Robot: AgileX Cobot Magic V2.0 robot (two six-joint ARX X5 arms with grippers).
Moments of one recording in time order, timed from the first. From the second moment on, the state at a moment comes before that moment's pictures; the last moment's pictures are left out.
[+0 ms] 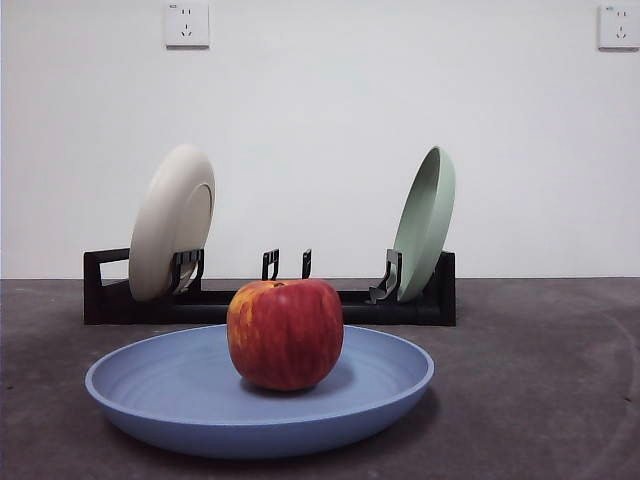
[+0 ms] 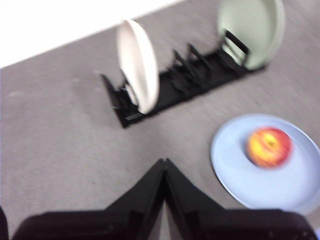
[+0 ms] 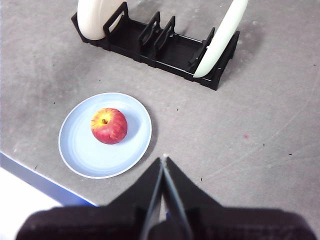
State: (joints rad) left arm -0.81 0.65 1.23 -1.18 -0.48 -0.17; right arm 0.99 0.89 1.50 -1.36 0.36 0.36
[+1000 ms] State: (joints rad) left arm 0.05 0.01 0.23 -0.21 0.09 0.16; right arm 0.99 0.89 1.50 -1.36 0.36 0.36
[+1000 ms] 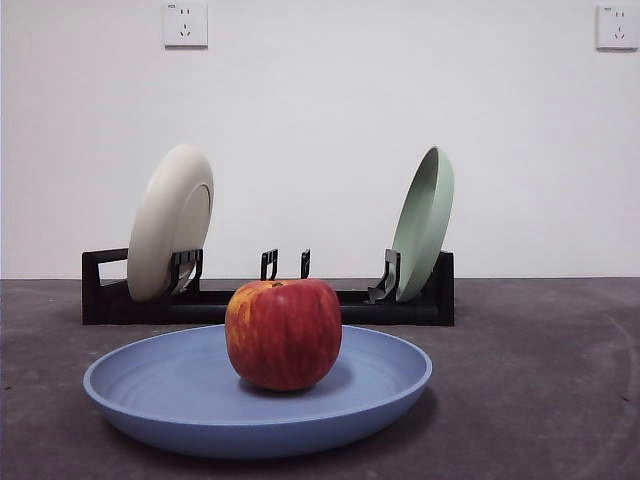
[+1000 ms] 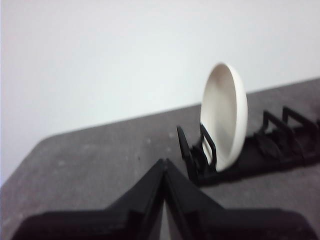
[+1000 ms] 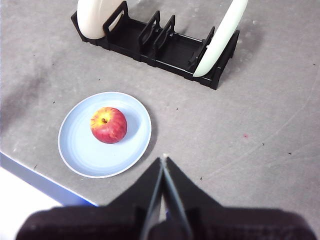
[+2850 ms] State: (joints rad) left arm 0.05 0.01 0.02 -0.16 0.08 0.07; right arm 0.99 0.89 1.50 -1.36 0.36 0.36
